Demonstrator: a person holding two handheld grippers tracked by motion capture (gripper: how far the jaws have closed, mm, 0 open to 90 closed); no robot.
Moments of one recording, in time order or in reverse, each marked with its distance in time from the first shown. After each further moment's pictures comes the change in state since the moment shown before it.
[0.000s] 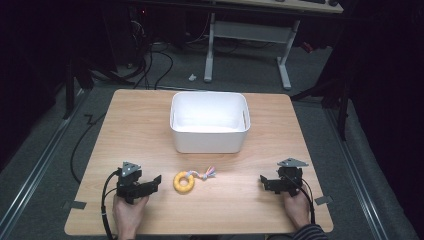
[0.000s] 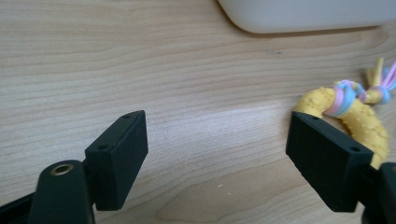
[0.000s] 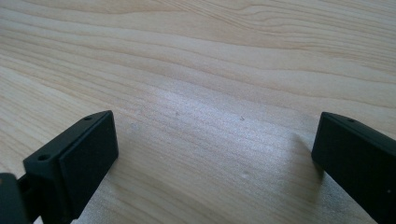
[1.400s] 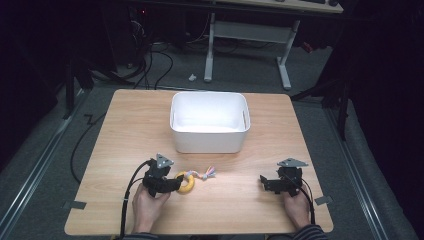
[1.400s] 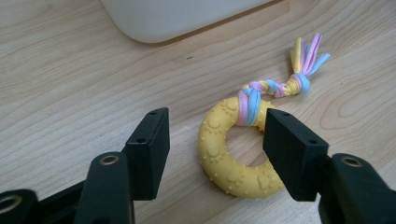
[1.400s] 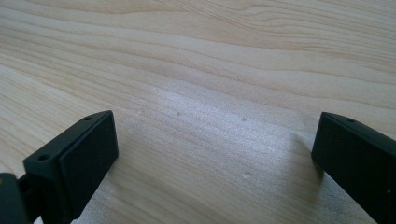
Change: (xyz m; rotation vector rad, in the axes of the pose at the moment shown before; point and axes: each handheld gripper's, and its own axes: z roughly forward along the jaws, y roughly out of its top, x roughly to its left) left arm -0.066 0.033 0.029 0.151 -0.067 0.235; right arm 0.000 0.000 0.000 0.000 0.004 -0.007
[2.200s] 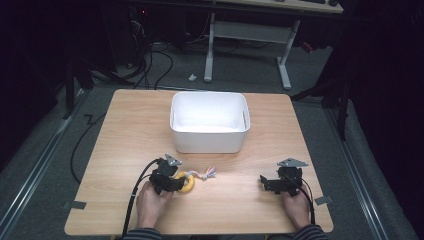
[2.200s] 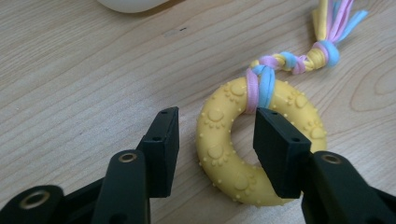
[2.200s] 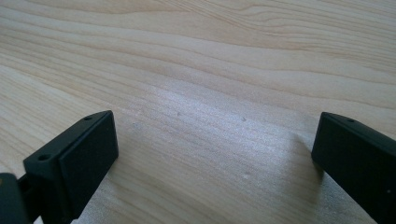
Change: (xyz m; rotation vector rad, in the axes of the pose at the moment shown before) left arm -0.005 0.004 0.025 0.129 0.024 0.058; right arm 0.000 0.000 0.000 0.000 0.000 0.000
